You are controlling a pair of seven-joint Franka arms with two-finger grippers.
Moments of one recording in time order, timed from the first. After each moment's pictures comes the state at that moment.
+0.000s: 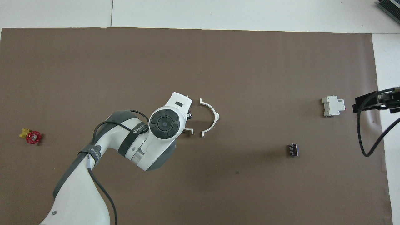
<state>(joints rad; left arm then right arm) -0.65 0.31 0.02 -2.01 0.14 2.44 -1.01 0.02 0.00 -0.06 -1.57 -0.02 1.49 -0.01</state>
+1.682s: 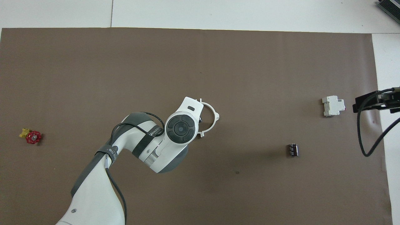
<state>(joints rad) -0.71 0.36 0.02 -1.97 0.14 2.43 -1.07 0.02 0.00 -0.06 -1.57 -0.02 1.49 -0.01</state>
